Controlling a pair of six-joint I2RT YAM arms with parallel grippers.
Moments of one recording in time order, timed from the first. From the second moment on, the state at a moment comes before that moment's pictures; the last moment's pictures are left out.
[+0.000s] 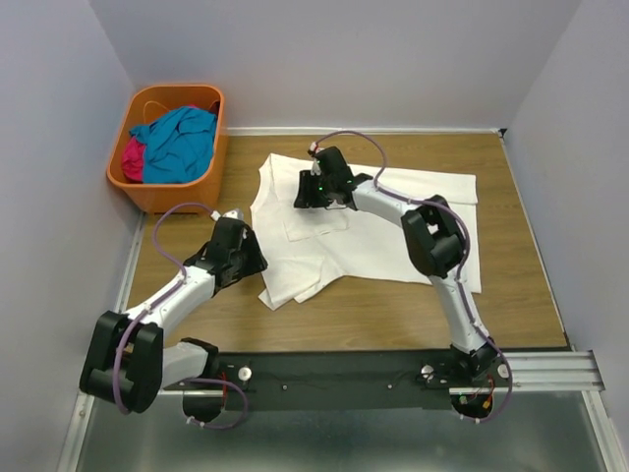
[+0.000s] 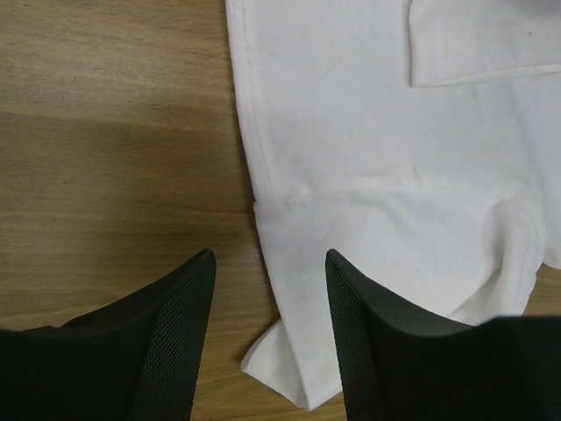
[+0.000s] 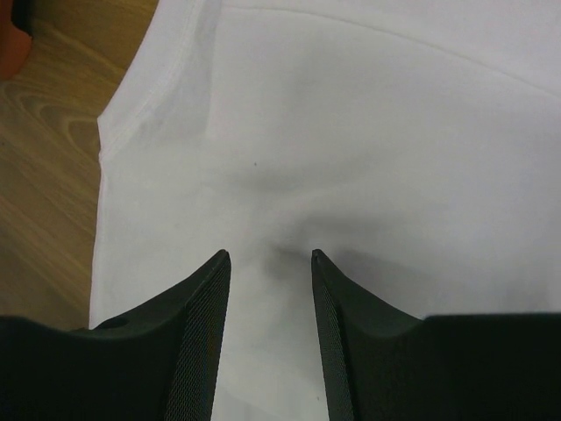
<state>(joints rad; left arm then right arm) -0.31 1.18 0.55 -0.23 0.00 -0.58 0.62 2.37 1.86 -0.19 -0.23 0.44</state>
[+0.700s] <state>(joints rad) -0.31 1.41 0.65 -0.18 -0.02 -0.55 0.29 1.44 0.96 -0.40 0.10 0.42</state>
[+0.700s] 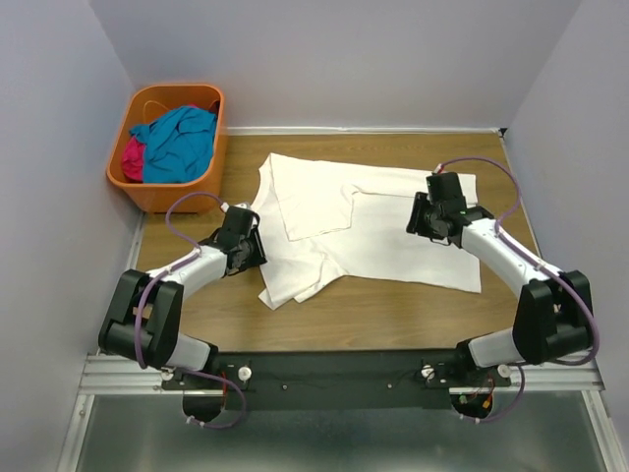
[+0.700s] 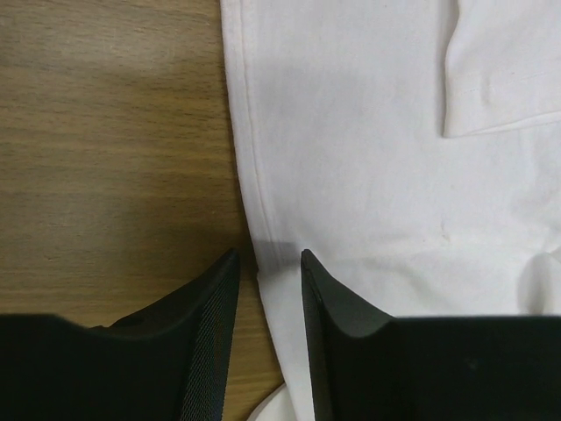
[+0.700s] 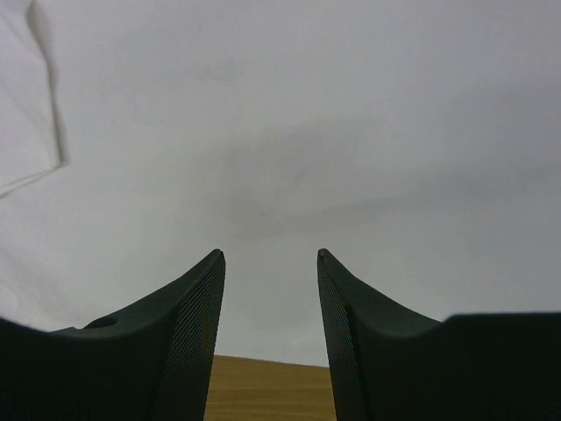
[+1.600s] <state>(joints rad) -0.31 1.43 0.66 -0.18 -0.01 -0.49 -0.35 1.33 0.75 -0.66 0.09 0.47</state>
